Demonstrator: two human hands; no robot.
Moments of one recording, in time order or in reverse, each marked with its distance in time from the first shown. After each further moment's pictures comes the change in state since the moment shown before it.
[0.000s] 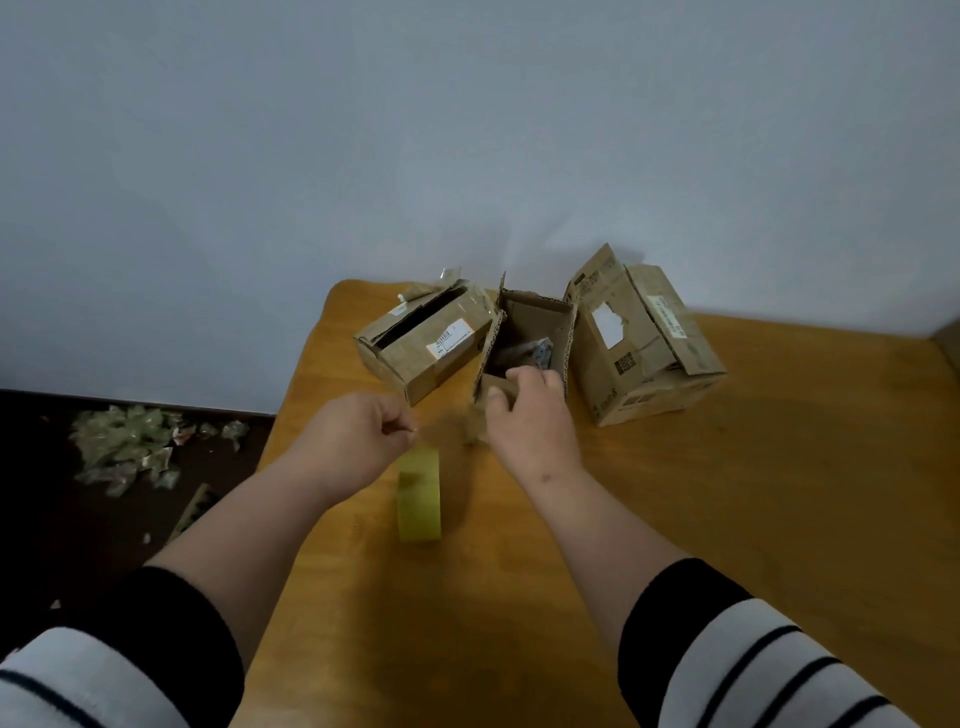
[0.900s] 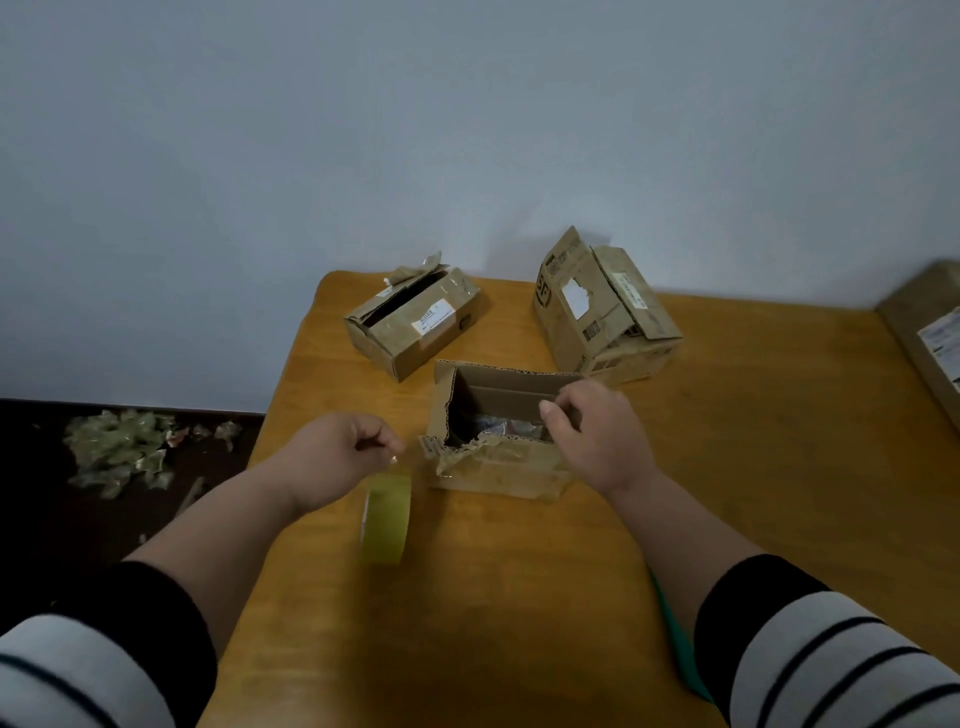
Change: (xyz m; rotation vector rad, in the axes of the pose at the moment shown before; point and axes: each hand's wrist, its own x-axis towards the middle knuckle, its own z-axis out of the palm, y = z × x) left_hand -0.063 -0.011 0.010 -0.163 -0.150 -0.021; right_hand -0.054 0.080 -0.066 -0.242 0.084 -0.329
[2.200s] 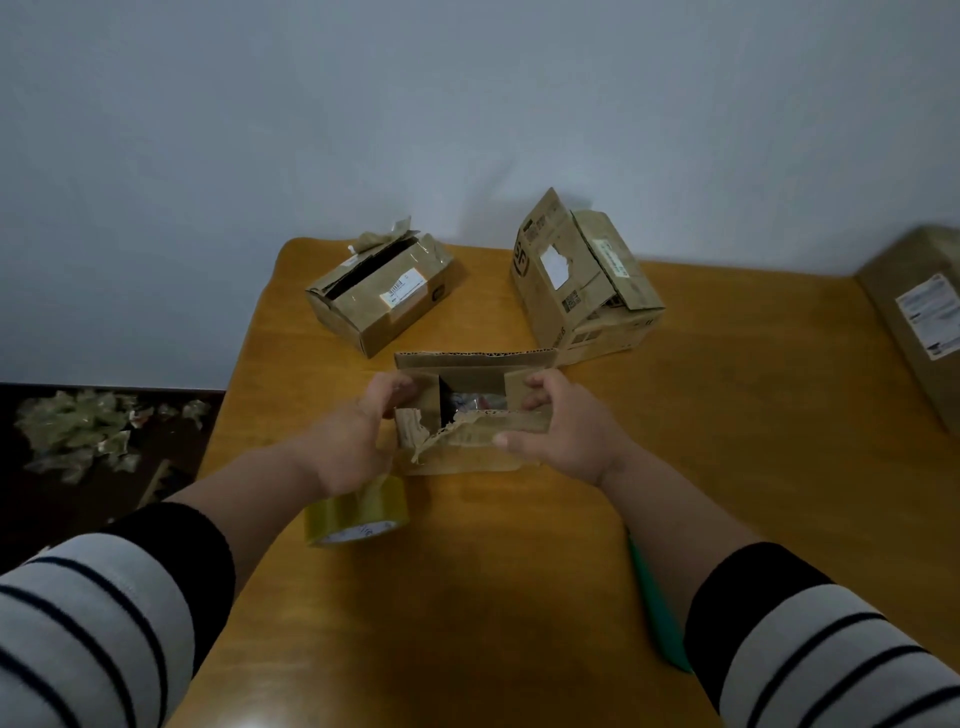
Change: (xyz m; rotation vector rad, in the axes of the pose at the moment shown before) left_hand 0.054 -0.014 0.042 0.161 -0.159 0.176; right_hand -0.002 0.016 0.006 0.198 -0.343 0.160
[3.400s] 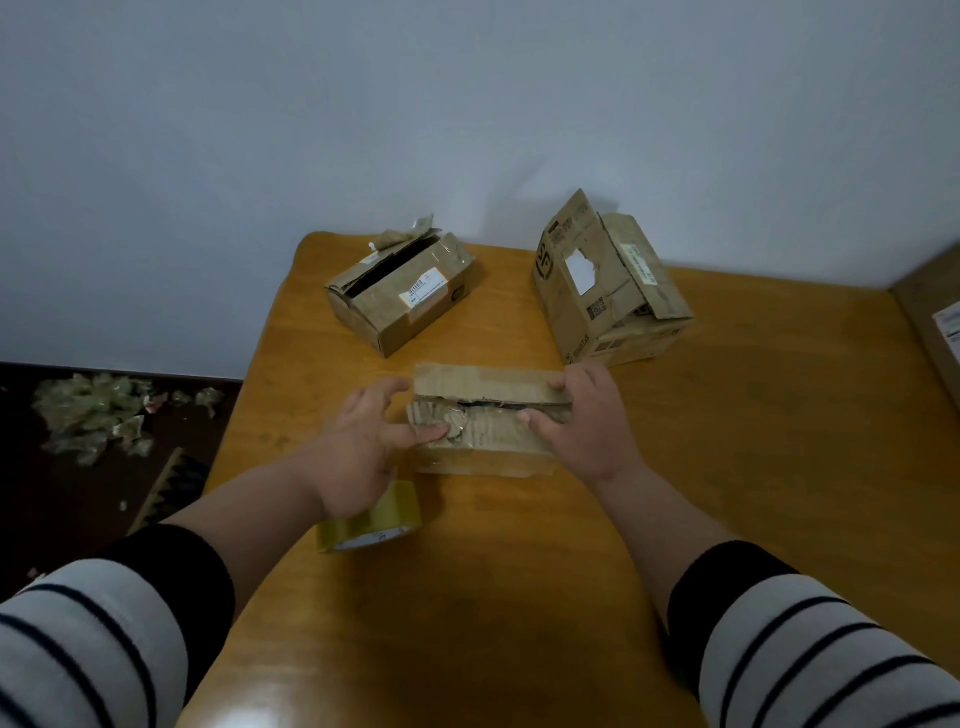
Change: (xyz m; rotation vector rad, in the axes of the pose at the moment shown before) left_hand -0.010 -0.011 -0.002 0.425 -0.007 0.072; right_hand 0.024 0.008 0.021 -0.116 0.323 -0.077
